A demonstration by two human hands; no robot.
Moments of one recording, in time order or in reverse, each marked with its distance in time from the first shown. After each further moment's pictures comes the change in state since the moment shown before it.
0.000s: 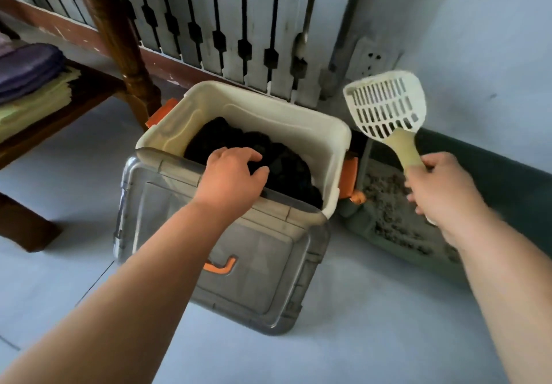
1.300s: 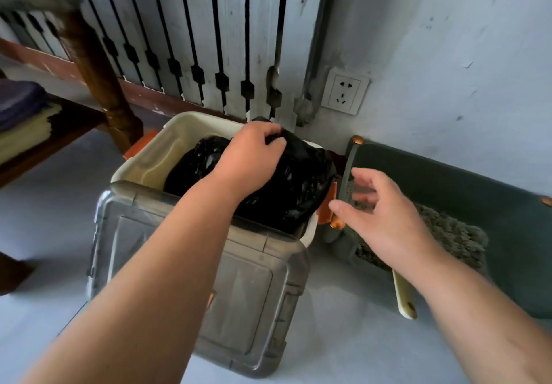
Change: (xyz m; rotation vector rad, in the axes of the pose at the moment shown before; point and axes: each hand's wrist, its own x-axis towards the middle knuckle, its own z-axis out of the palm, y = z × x) left_hand 0.040 0.084 -0.007 -0.275 0.005 0.145; right_hand -0.020 -0.001 0.013 0.093 -0.107 -0.330
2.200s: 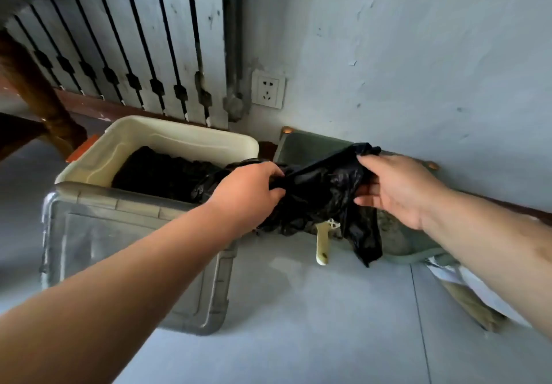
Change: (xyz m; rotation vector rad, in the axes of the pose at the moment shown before) left_hand -0.101 0.079 0.059 0.360 -0.308 0.136; right_hand -0.040 0.027 -0.136 0.567 -0.019 0.420
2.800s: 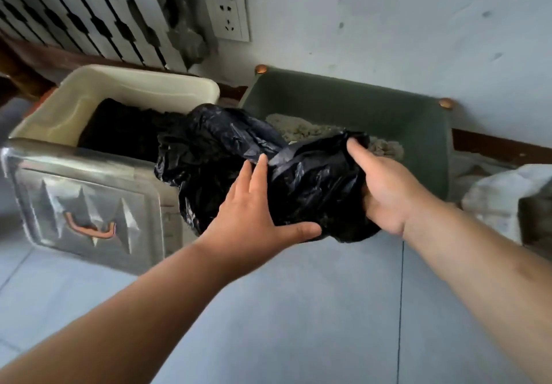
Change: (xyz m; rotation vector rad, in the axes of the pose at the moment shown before) left_hand -0.027 0.074 0.132 -0.076 -0.158 -0.264; right_hand 0.029 0.093 -0.080 0.368 -0.203 0.297
